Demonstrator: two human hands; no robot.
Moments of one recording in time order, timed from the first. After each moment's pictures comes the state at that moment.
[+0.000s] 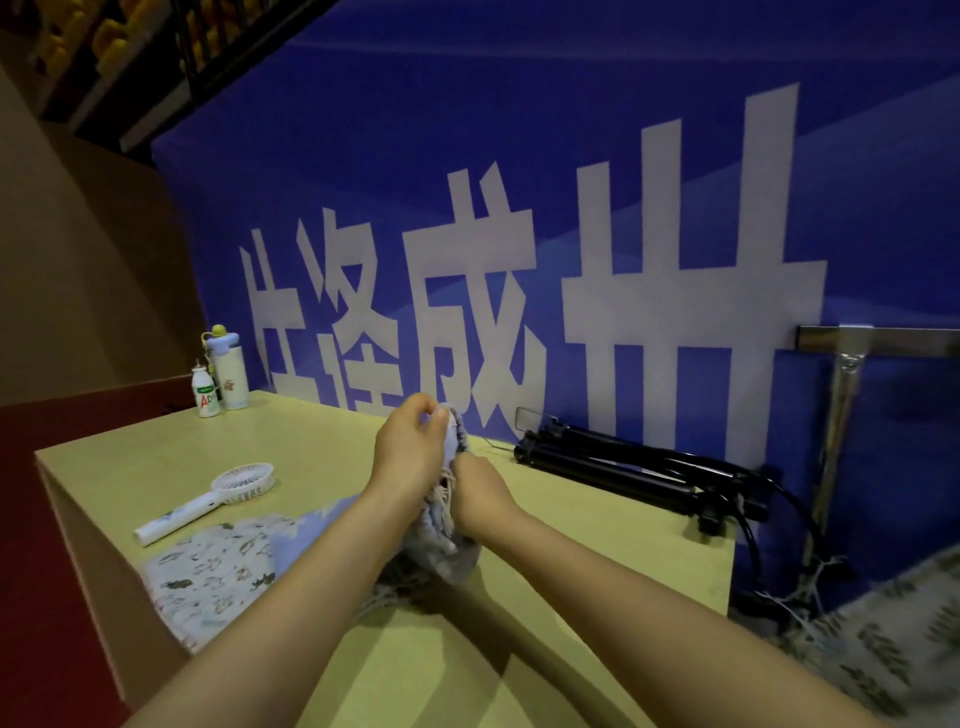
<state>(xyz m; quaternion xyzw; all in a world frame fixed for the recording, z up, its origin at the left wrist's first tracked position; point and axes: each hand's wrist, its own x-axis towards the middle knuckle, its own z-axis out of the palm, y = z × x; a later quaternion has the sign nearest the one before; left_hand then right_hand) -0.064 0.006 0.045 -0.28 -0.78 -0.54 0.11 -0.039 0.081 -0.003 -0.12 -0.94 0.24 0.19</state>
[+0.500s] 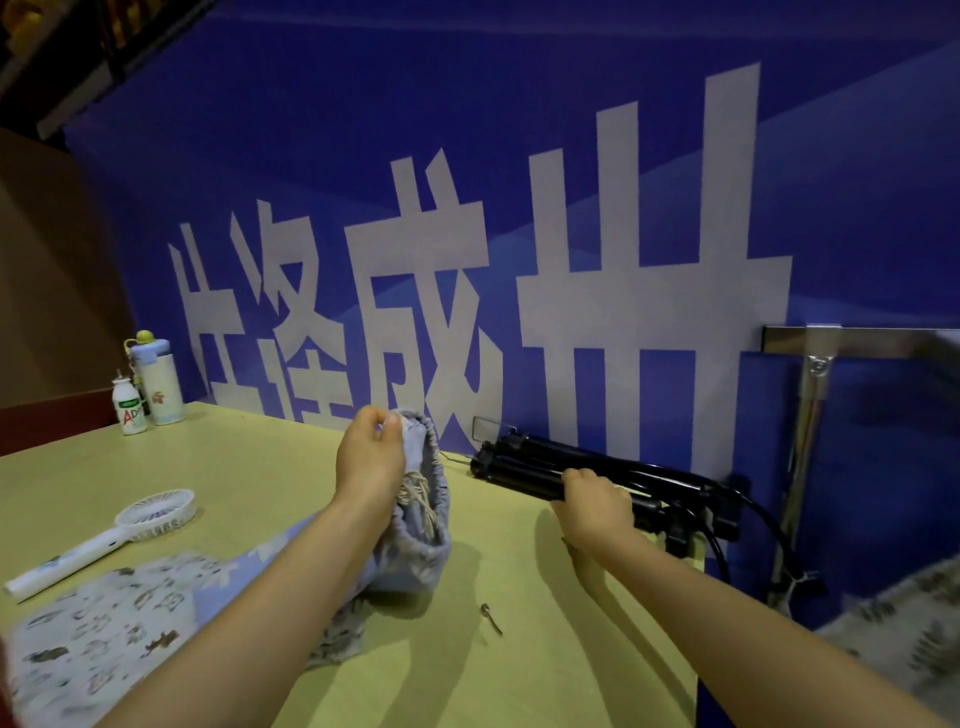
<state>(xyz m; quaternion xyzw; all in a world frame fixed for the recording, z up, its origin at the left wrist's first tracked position) -0.106 0.067 0.027 -0.22 -0.75 -0.62 0.07 0.003 0.251 -0.056 -0.36 -0.91 0.09 0.20</state>
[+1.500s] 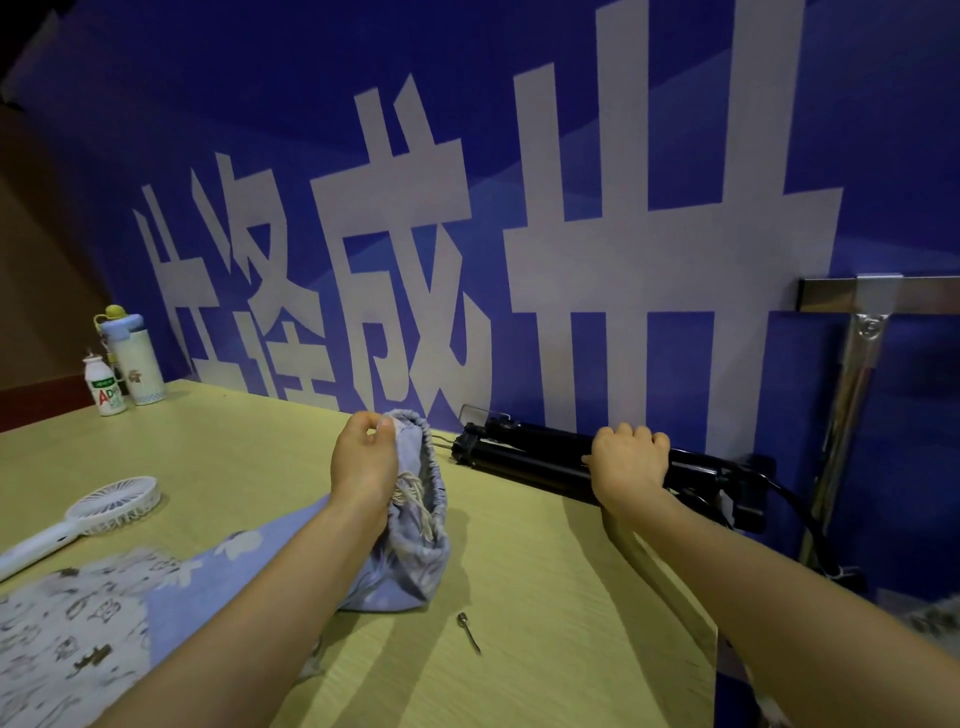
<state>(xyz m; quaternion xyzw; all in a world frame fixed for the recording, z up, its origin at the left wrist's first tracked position) -0.144 0.116 -0.018 -0.18 -0.75 -0.64 0.03 -0.018 0.332 -0.067 -0.43 -0.88 -0.05 0.19</state>
